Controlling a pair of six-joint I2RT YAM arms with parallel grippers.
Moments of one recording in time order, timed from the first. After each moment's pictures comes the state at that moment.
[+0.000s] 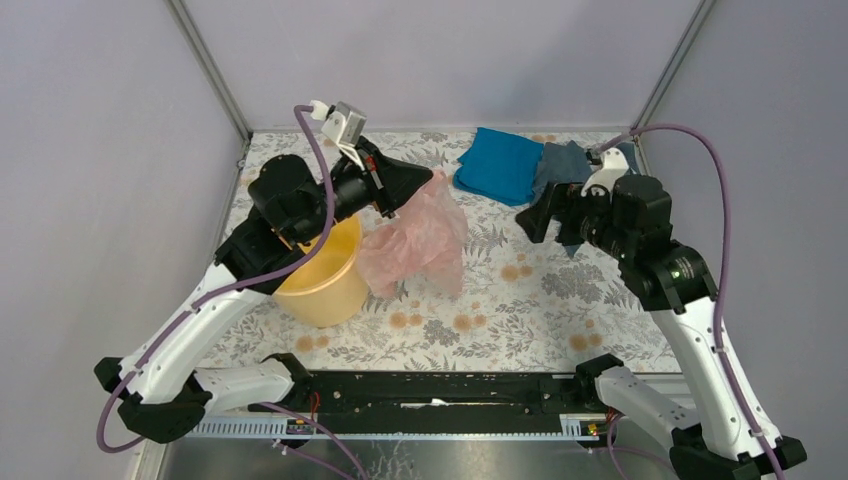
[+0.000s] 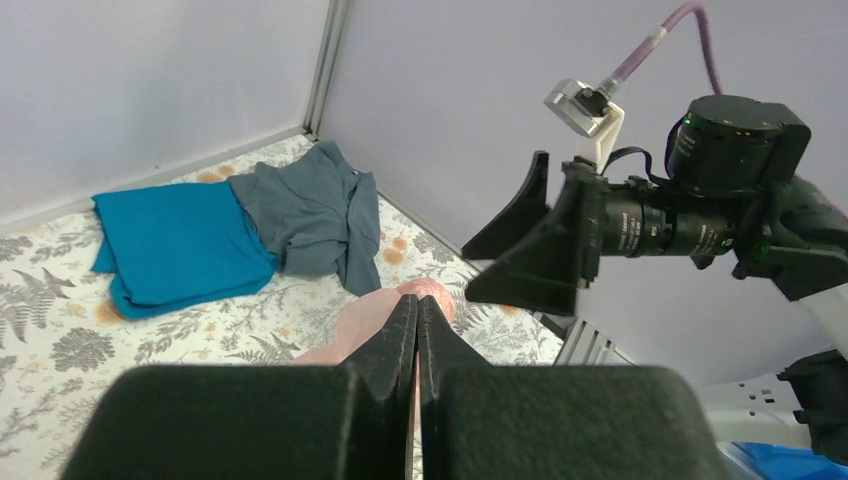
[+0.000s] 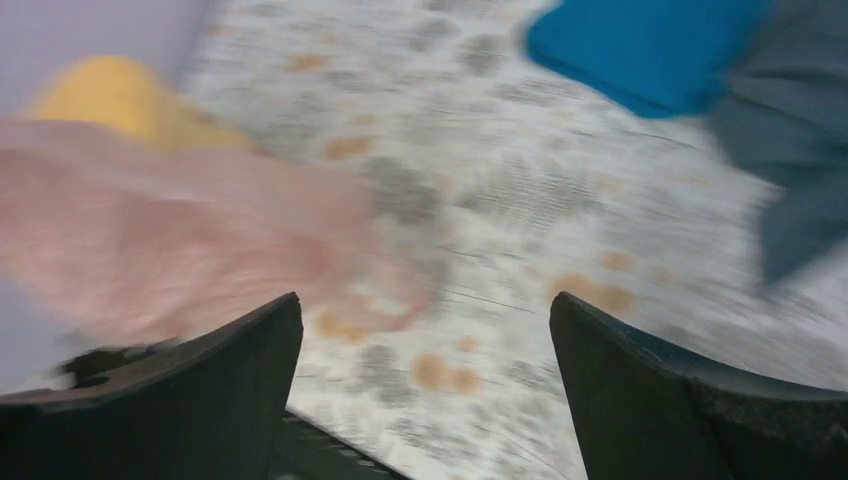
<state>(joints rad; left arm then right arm) -0.78 1.08 1.42 -0.24 0.18 -0.39 0.35 0.93 1.26 -0.81 -0.10 0.33</state>
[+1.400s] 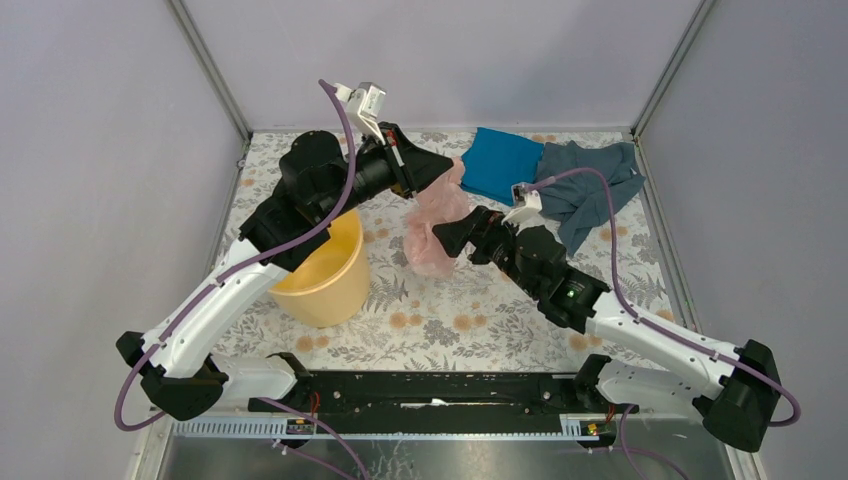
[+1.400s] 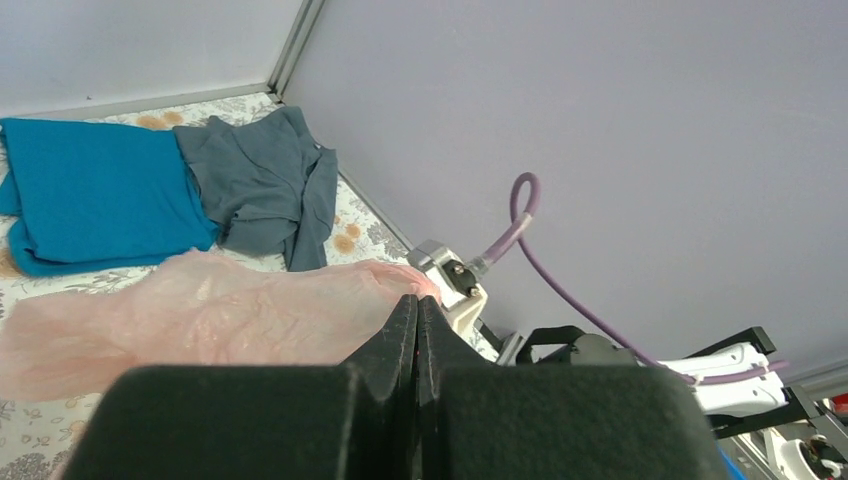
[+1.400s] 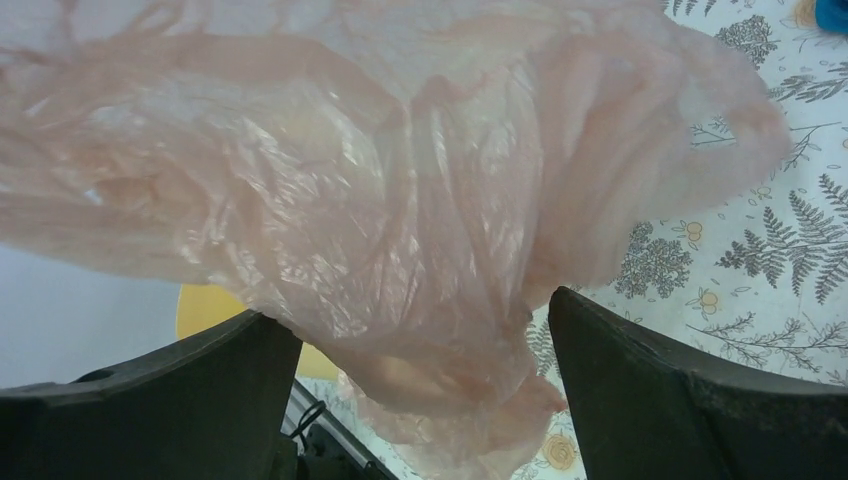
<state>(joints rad) -0.78 1.23 1.54 -0.28 0.16 -0.60 0.89 1.01 0.76 0.10 0.23 0.80</state>
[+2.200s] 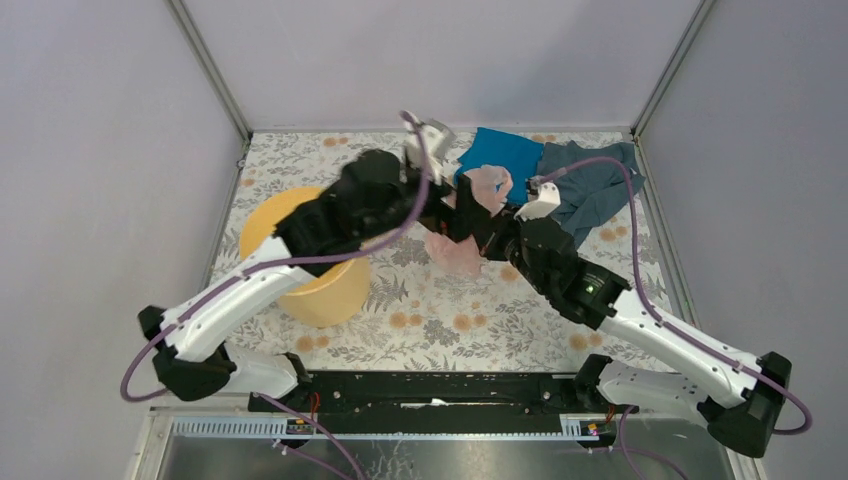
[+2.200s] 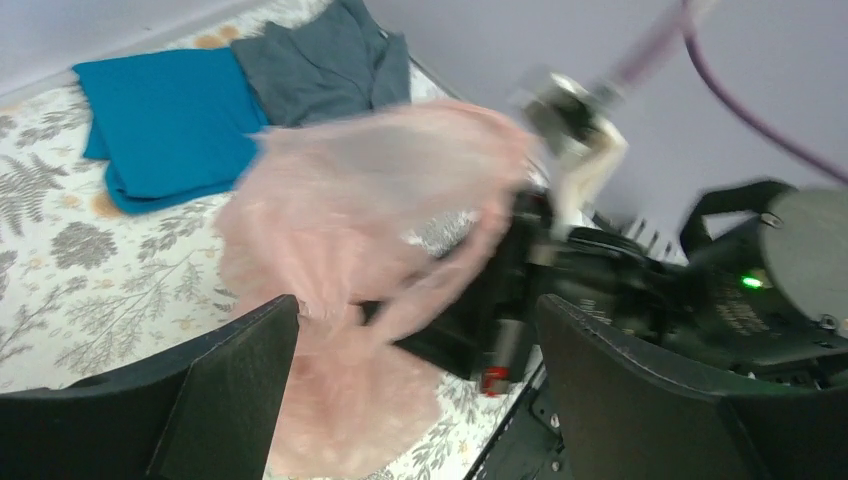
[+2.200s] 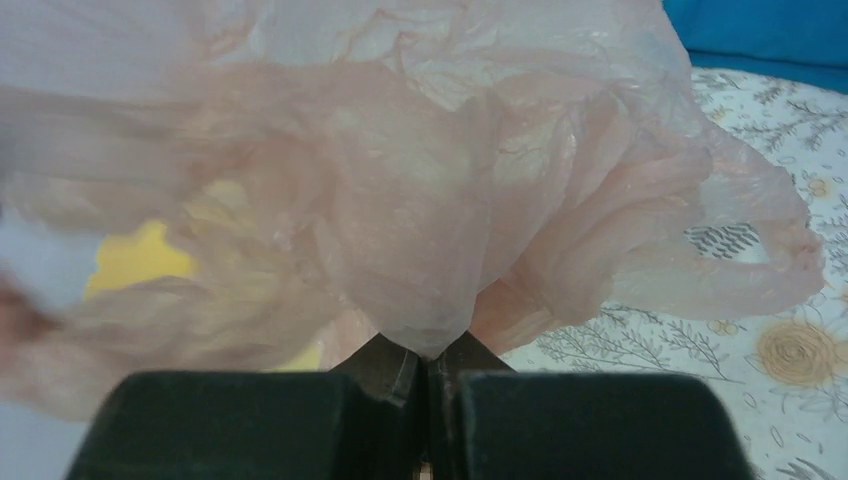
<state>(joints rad) -0.89 1.28 1.58 -0.50 0.06 -0.35 0.89 0.94 0.87 -0.17 0.38 0.74</state>
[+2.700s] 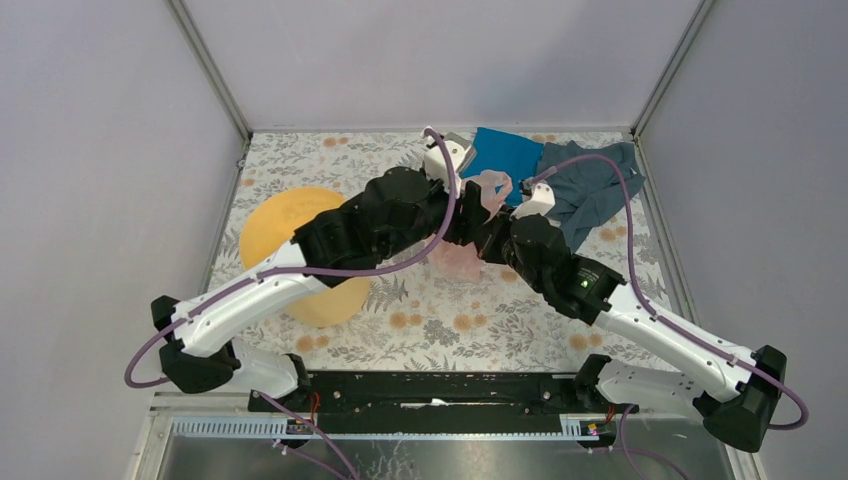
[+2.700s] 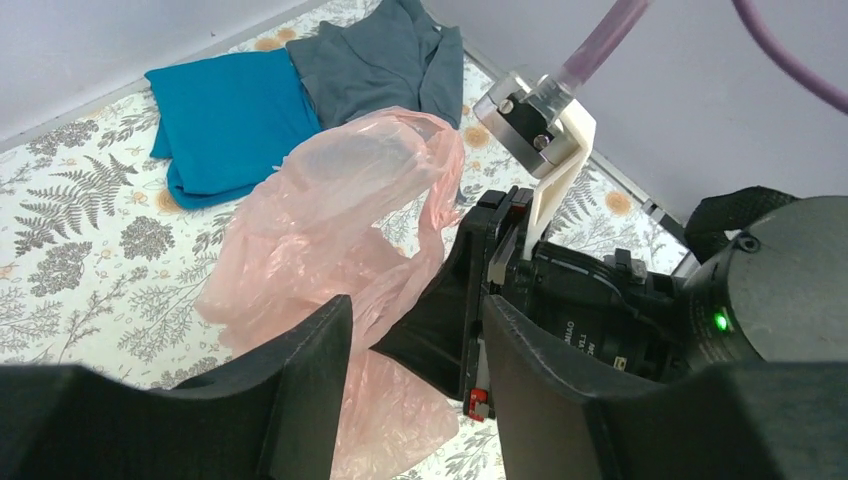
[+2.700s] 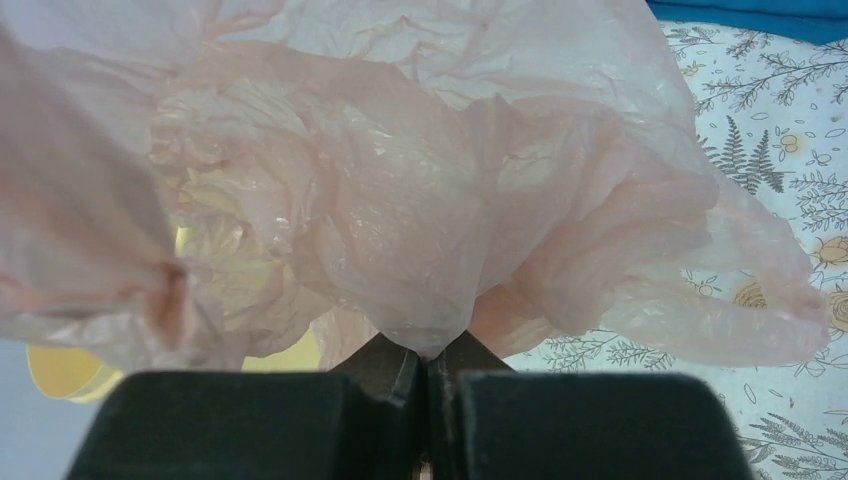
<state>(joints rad) -1.10 1.39 1.64 -0.53 -0.25 -0.26 0.89 1.02 0.94 -0.30 0.40 0.78</state>
